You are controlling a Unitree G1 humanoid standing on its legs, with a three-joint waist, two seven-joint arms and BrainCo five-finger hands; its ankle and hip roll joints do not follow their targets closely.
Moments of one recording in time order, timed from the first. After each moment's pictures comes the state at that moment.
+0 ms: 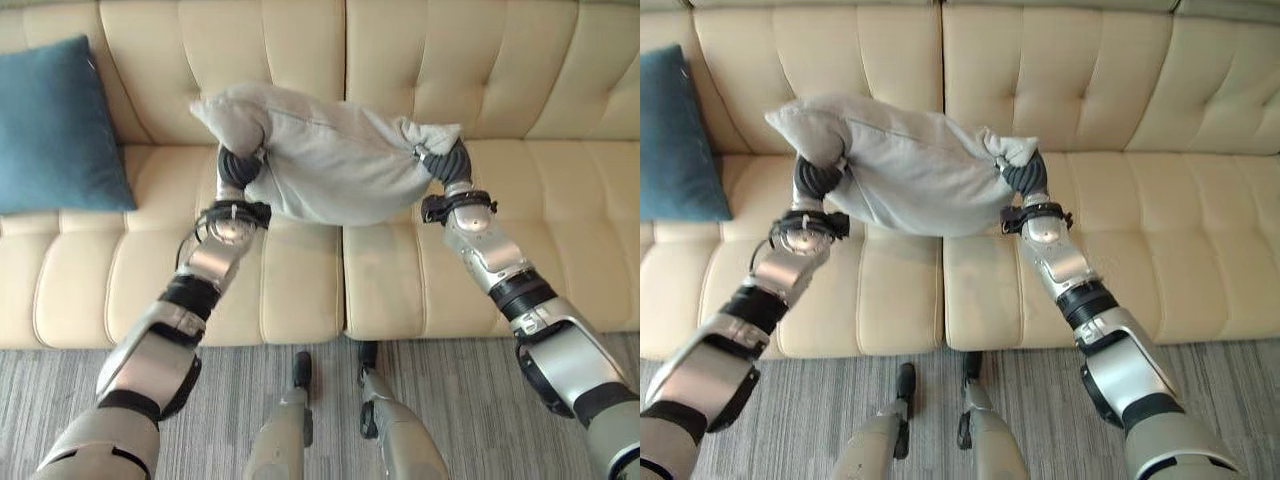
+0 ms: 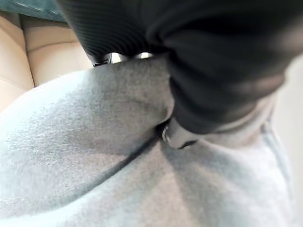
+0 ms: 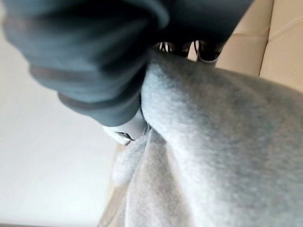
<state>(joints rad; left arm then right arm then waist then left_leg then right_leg) -0.99 0.53 -0.47 0.76 -0.33 -0.17 0.48 -1.04 -0.47 0.50 0.66 0.52 -0.13 -0.36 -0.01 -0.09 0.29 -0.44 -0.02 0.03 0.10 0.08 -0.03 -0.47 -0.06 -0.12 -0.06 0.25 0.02</state>
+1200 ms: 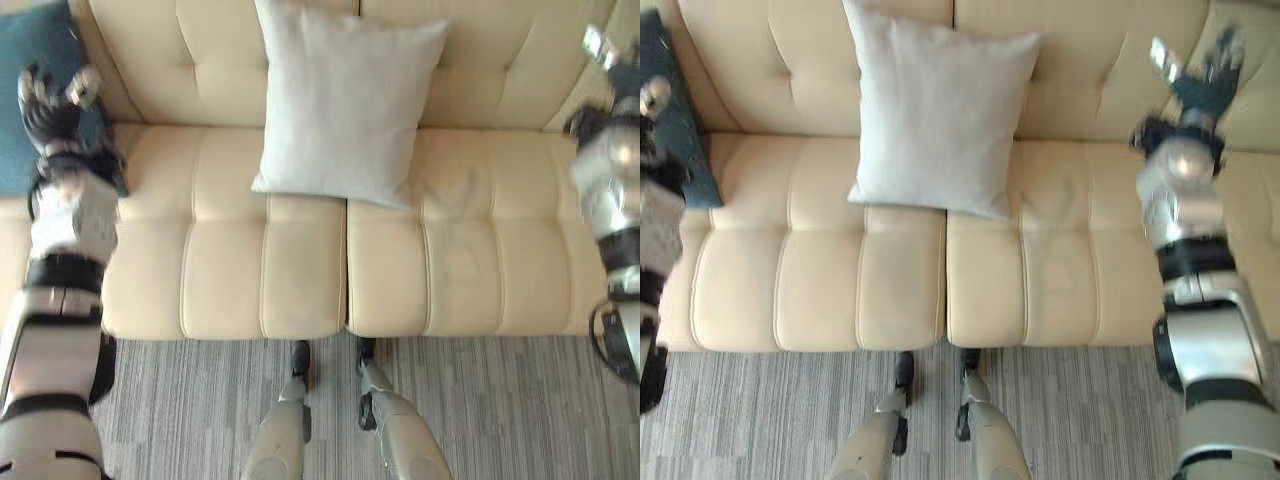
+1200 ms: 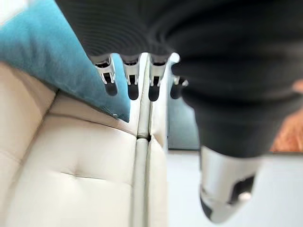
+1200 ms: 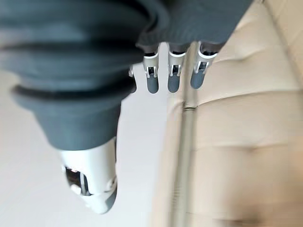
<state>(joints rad) -0.54 0.85 -0.03 0.56 -0.74 -0.17 0.32 -0.75 -0.76 0.12 0.61 0.68 -0.12 -0.44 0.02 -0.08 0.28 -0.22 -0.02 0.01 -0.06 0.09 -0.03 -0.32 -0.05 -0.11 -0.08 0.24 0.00</state>
